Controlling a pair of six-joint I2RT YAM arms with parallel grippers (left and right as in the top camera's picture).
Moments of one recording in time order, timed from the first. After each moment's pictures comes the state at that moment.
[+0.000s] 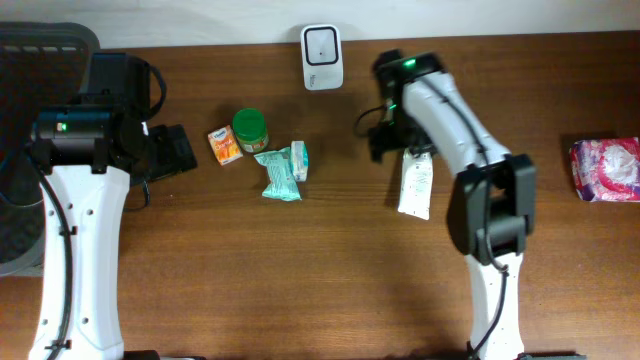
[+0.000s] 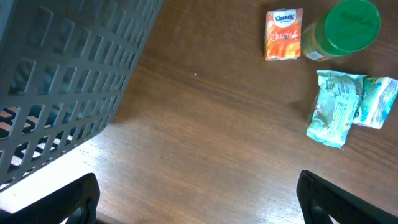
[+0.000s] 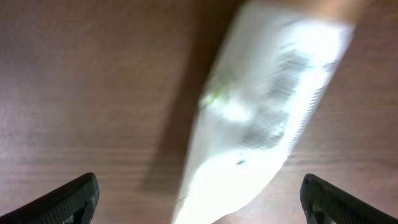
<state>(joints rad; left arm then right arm) -0.02 1.56 1.82 -1.50 -0.22 -0.36 0.23 2.32 2.08 -1.41 0.07 0.21</state>
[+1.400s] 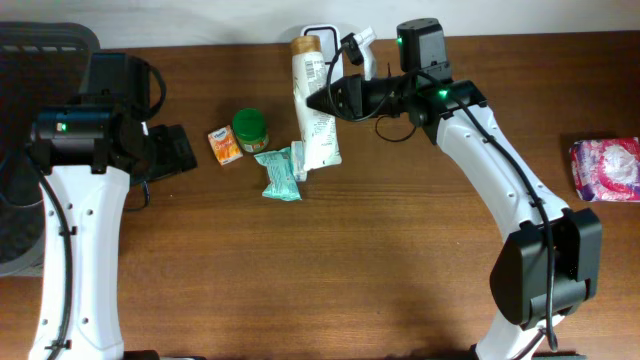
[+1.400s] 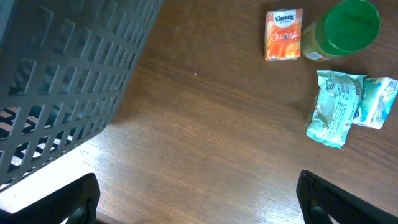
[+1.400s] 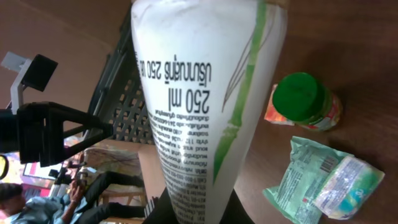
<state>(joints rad) -0.02 1.56 1.82 -1.50 -0.22 -0.36 0.27 1.90 1.64 -0.40 -1.02 0.40</state>
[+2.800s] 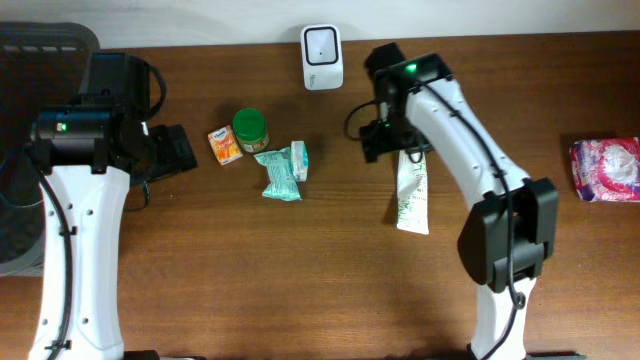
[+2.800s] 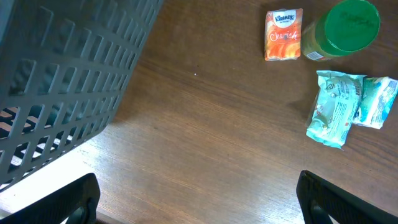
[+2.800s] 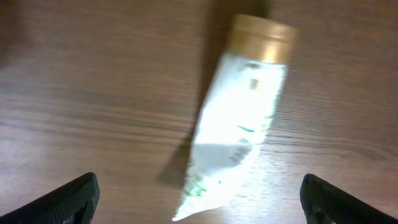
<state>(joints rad) -0.02 1.56 1.82 -1.50 -0.22 -0.36 0.30 2.13 1.97 -1.39 0.11 0.20</state>
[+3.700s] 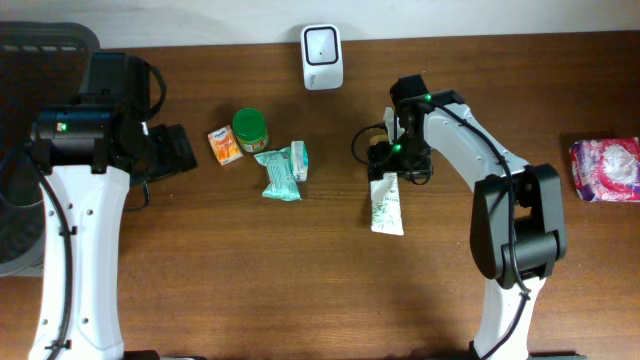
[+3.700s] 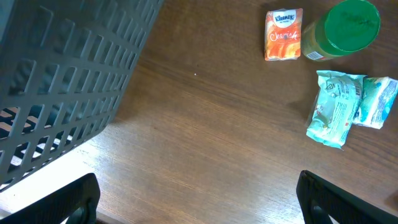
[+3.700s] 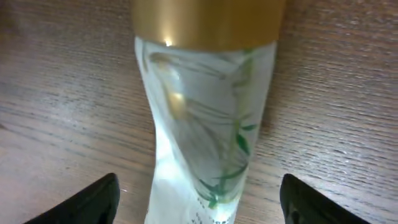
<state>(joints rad) -0.02 1.56 1.82 -1.50 -0.22 -0.36 0.23 2.12 1.60 -1.00 -0.22 0.13</state>
